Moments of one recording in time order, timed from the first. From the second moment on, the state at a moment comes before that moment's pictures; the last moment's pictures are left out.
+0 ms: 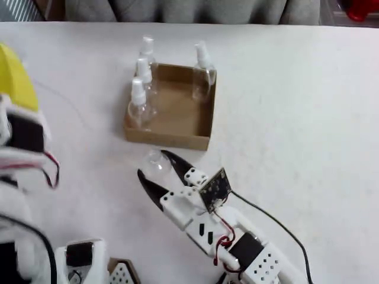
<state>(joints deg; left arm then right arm) -14.8 -61.6 12.8 47.6 21.2 -49.5 -90.1 96.5 7.6 -4.4</state>
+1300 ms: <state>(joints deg) 8.7 -68.6 17.8 61.7 27.5 -52.6 -90.1 96.5 10.3 0.0</state>
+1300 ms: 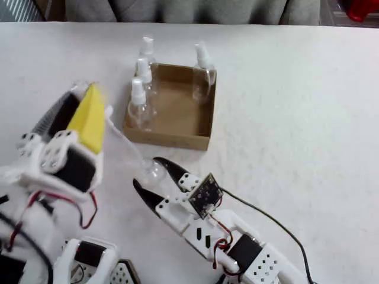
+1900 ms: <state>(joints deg) 9.2 -78.9 35.8 51.8 27.5 -52.6 -90.1 96.5 10.3 0.0</state>
